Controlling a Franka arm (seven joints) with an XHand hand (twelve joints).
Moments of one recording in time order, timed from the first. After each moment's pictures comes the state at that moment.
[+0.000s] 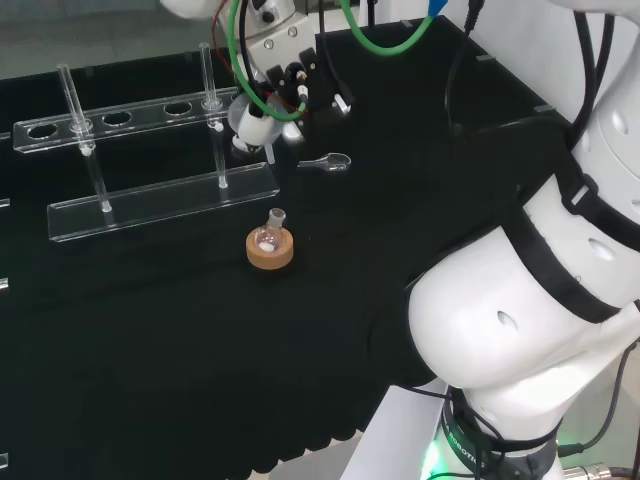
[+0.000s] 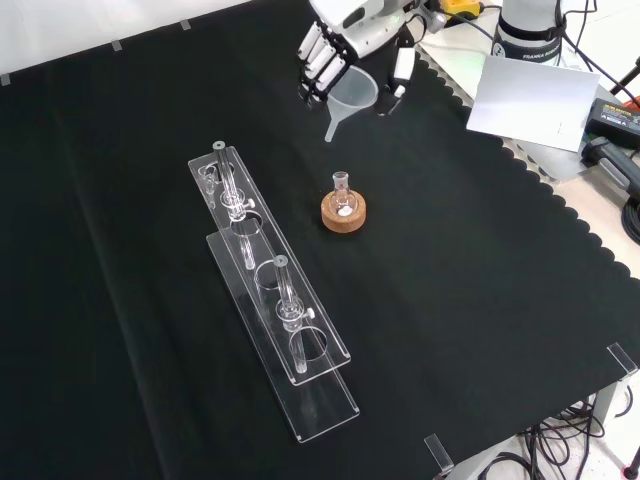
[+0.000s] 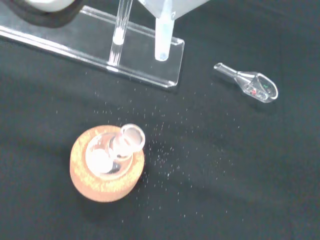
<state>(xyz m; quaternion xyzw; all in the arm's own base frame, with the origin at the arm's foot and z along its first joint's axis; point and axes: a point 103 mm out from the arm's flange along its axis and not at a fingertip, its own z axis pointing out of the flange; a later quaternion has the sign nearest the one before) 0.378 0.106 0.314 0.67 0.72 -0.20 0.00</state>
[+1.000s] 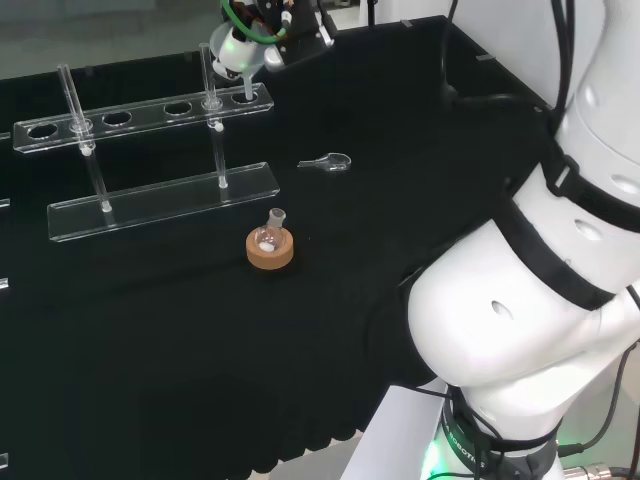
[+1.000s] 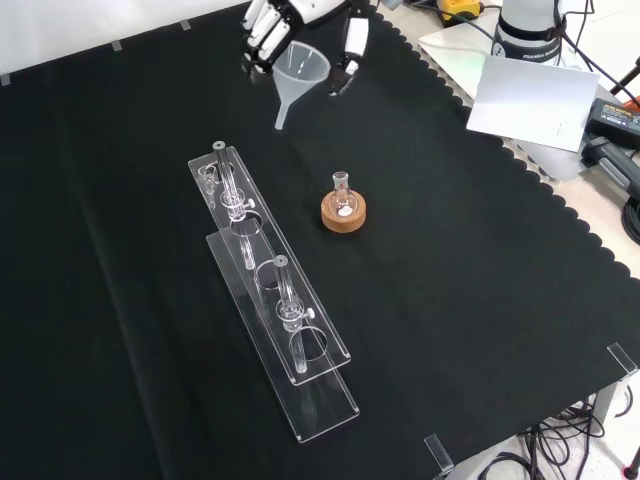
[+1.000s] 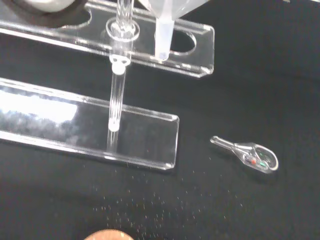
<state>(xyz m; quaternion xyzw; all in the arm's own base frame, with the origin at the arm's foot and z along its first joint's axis) 0.453 0.106 0.368 0.68 0.72 -0.14 -0.01</state>
